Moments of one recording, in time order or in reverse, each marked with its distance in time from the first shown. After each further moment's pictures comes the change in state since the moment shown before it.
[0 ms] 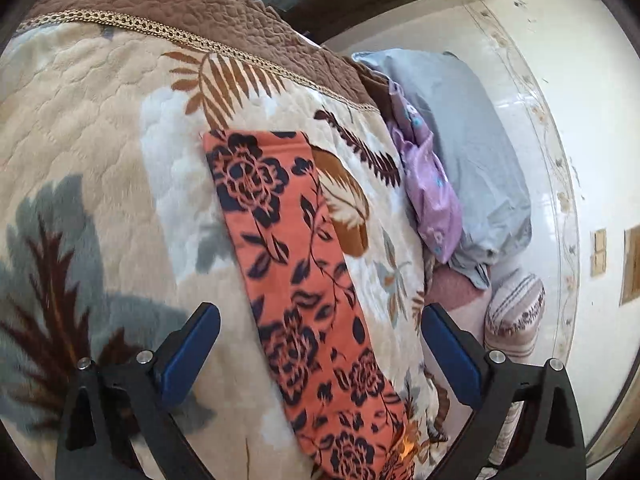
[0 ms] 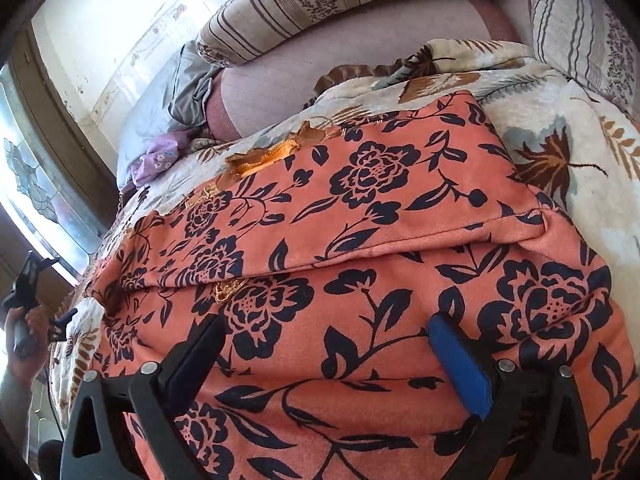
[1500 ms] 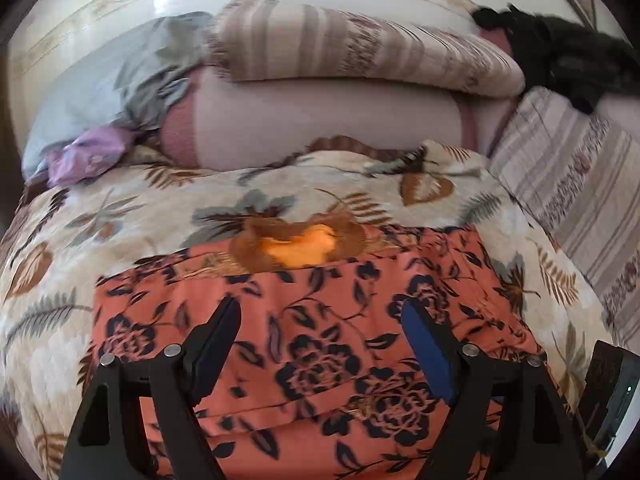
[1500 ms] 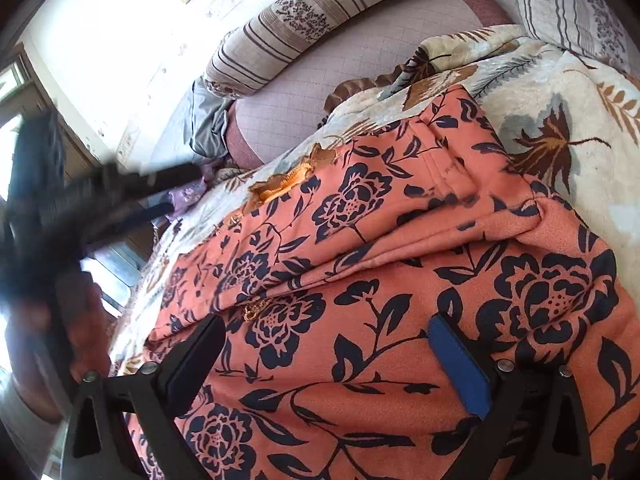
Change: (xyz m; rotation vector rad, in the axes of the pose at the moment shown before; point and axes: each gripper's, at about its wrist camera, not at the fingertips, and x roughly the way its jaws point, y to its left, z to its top) left arm 0.025 -0.209 -0.375 1.293 0.180 -0.006; right arm -0.016 -0.023 0.002 0.126 -0.055 0.184
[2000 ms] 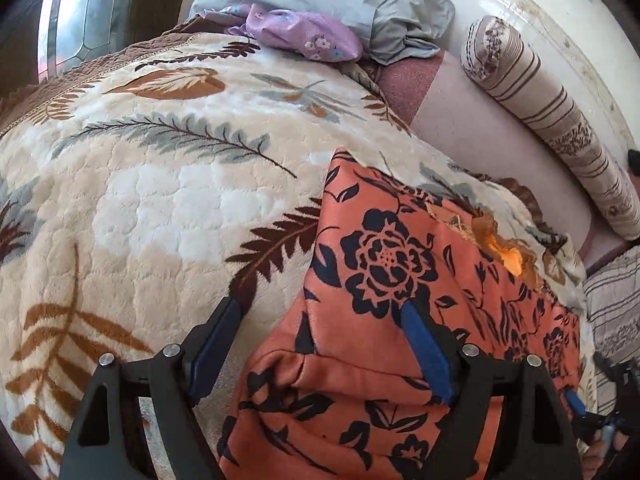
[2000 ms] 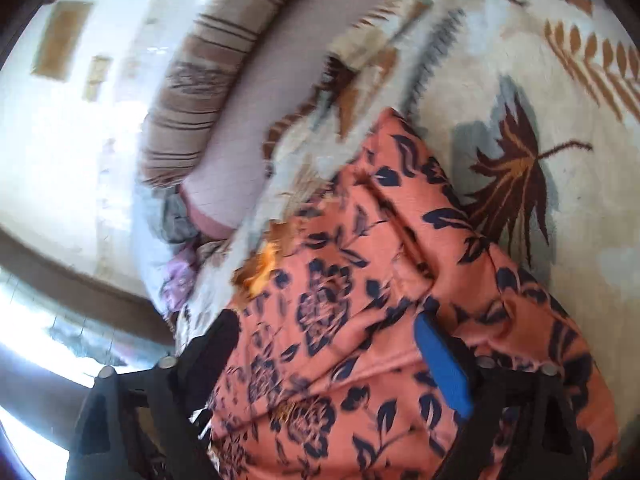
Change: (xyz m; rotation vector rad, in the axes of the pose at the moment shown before) left arm 0.014 0.169 -0.075 -0.542 0.037 0.182; right arm 0.030 -0.053 0.085 0.454 0.052 -0.087
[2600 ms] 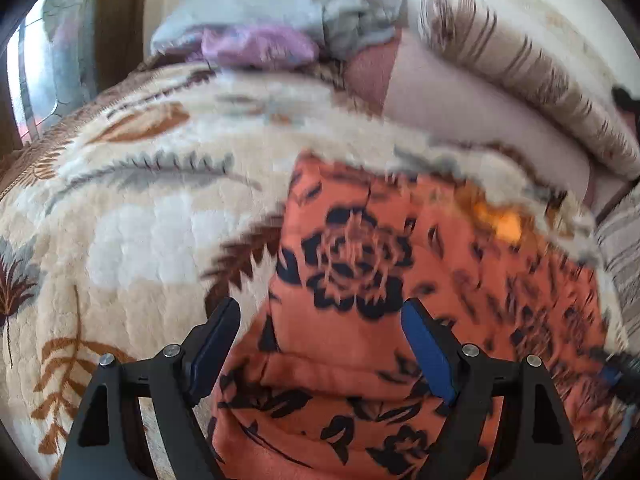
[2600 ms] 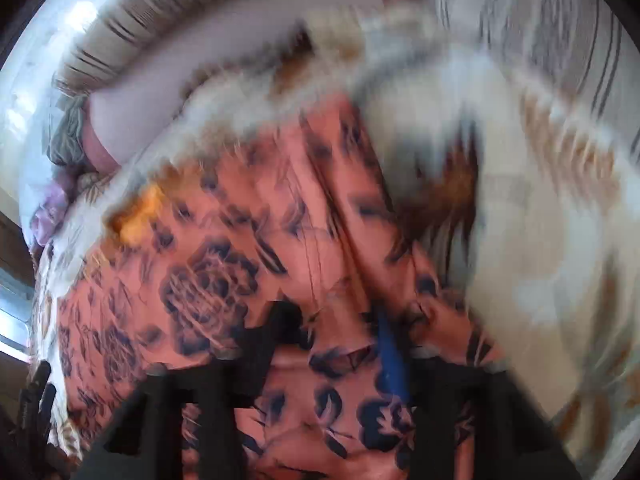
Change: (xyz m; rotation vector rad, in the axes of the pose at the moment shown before) left arm 0.016 -0.027 -0.012 0.225 0.101 0.086; right arm -0.013 0.016 -0.018 -0.310 -0.046 -0.362
